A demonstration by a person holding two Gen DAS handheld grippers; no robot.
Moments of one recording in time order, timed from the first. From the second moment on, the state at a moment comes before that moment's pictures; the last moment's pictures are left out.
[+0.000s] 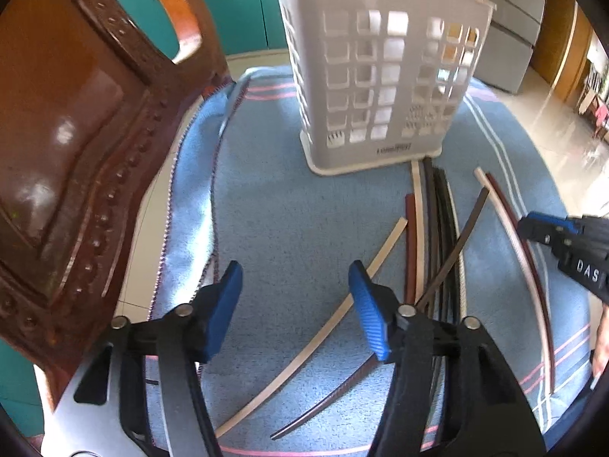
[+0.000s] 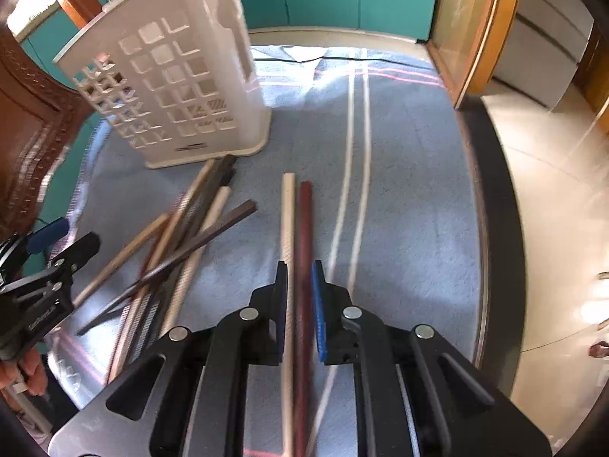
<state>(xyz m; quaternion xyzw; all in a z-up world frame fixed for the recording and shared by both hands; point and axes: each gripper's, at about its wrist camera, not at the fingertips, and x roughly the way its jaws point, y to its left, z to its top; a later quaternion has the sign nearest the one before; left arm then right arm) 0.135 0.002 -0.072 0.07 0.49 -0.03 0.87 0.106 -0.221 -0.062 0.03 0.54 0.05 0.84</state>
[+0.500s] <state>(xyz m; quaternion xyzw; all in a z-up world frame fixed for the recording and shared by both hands) 0.128 -0.012 -0.078 0.08 0.50 -0.06 0.86 0.122 -0.218 -0.075 0.01 0.54 0.05 0.84</state>
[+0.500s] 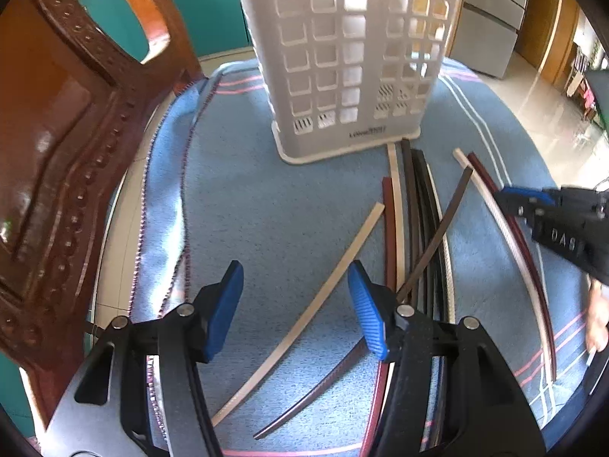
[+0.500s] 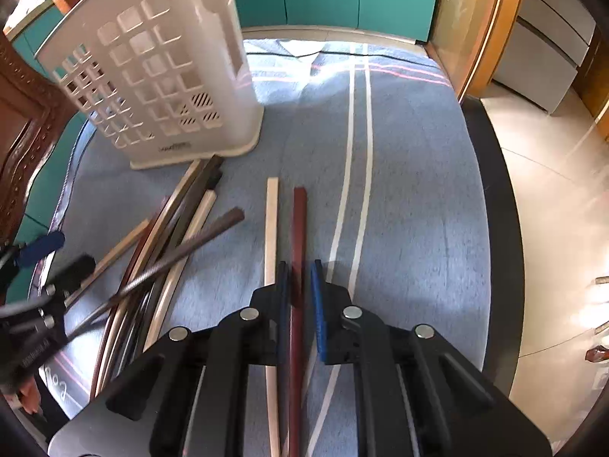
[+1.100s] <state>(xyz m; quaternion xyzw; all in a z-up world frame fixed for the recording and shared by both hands) 0.145 -0.045 -0.096 0.08 0.50 -0.10 0.86 0.137 -0.201 -0.079 -0.03 0.53 0.05 0.85</state>
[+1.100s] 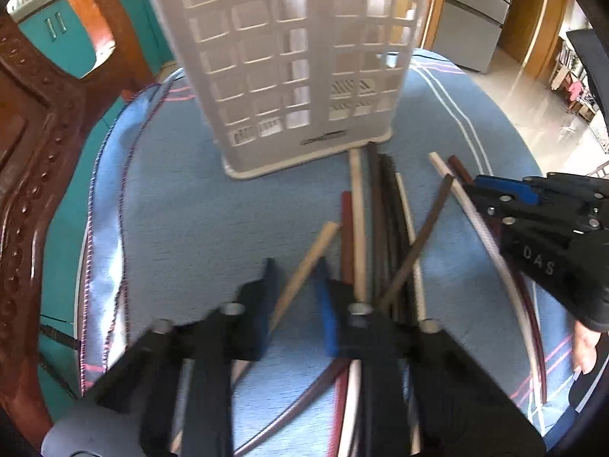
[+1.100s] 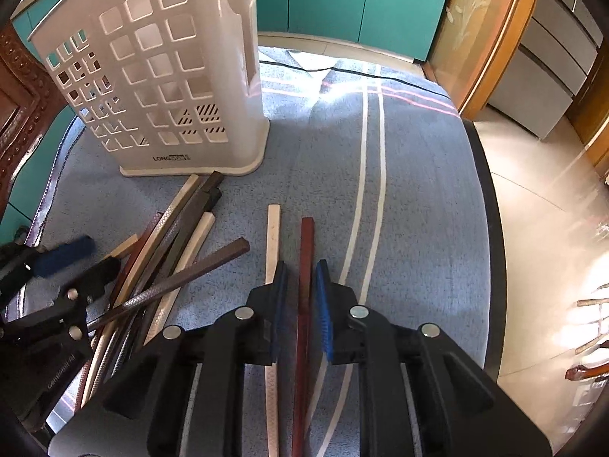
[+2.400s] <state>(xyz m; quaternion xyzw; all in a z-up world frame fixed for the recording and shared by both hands) 0.065 0.046 0.048 -0.12 0.24 -0.09 0.96 0.048 -0.282 0.054 0.15 0.30 0.13 0.93</state>
